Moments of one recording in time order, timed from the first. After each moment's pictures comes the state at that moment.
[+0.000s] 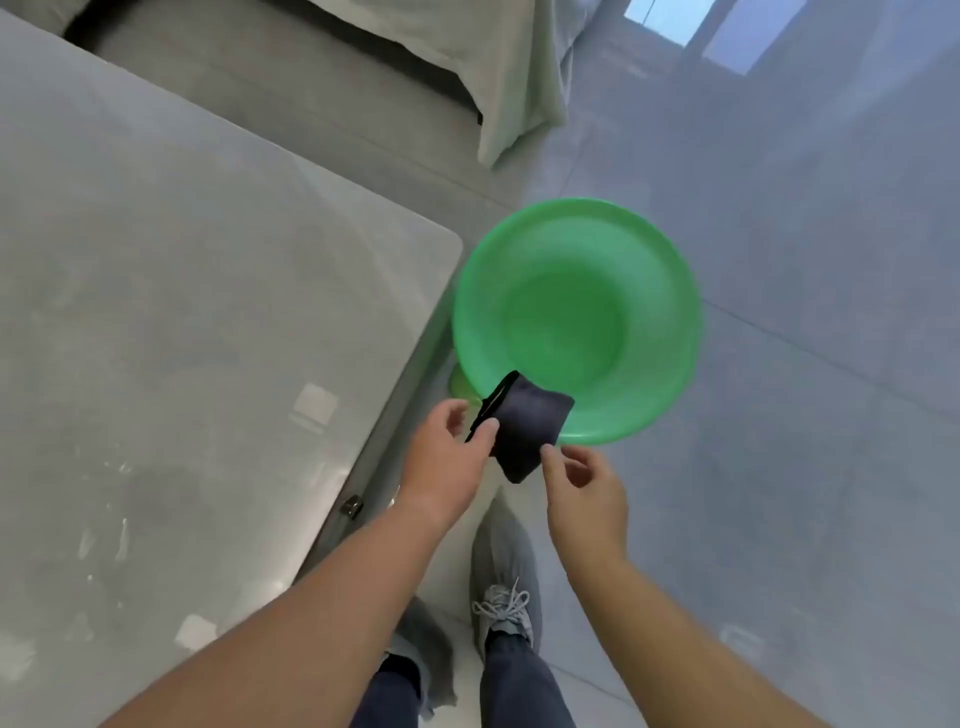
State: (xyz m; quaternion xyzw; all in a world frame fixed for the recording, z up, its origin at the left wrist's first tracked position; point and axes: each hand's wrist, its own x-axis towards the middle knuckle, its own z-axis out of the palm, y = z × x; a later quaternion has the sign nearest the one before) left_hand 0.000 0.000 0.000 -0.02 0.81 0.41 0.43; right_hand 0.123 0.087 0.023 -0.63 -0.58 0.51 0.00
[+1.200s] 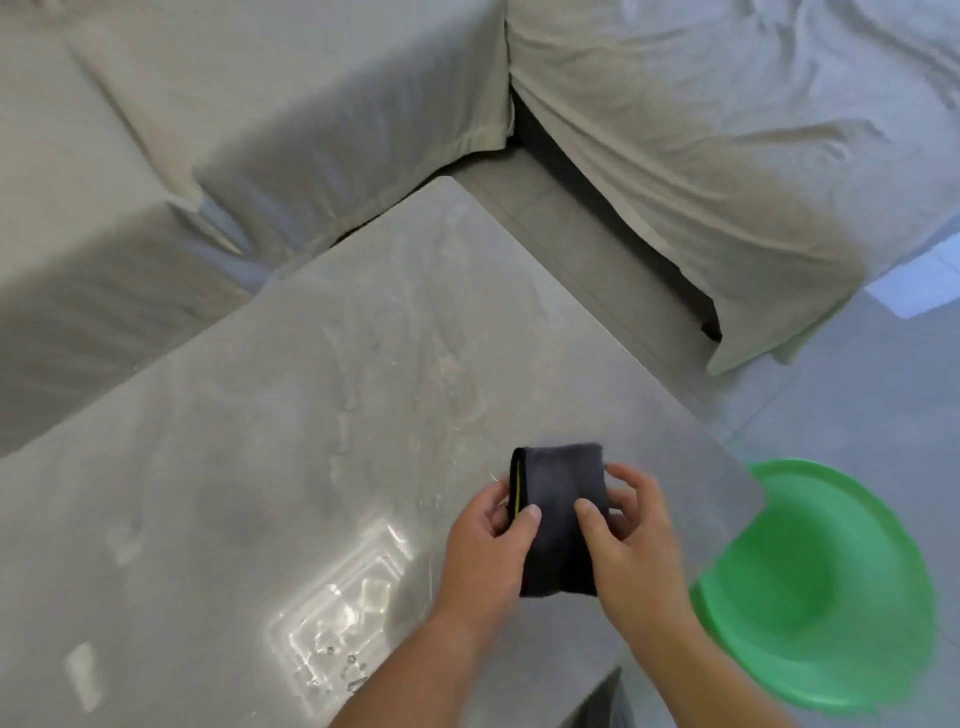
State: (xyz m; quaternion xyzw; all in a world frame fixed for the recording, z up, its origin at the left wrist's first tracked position) left_hand -0.178 -0.175 0.180 -0.21 0.64 0.67 0.33; right_hand -0.134 -0.044 0.156 -0.34 -0.70 0.62 -0.01
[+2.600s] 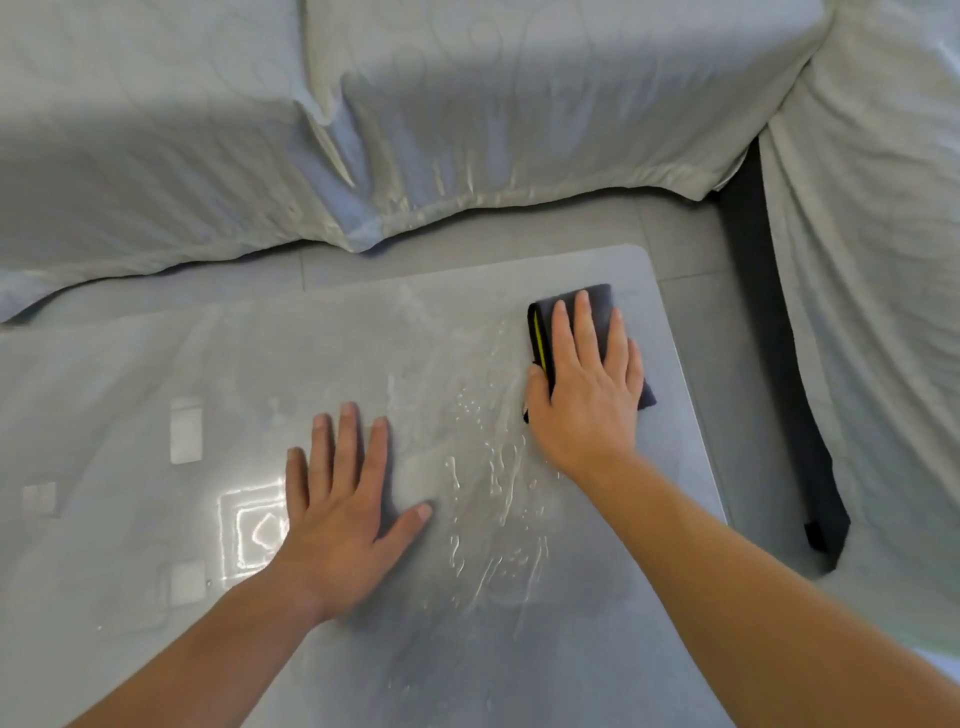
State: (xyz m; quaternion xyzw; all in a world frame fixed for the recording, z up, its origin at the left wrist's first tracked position) left_hand -0.345 -0.300 0.069 -0.11 0.95 0.16 0.23; right_hand -0.500 -0.091 0.055 0.10 -0.99 0.10 -0.09
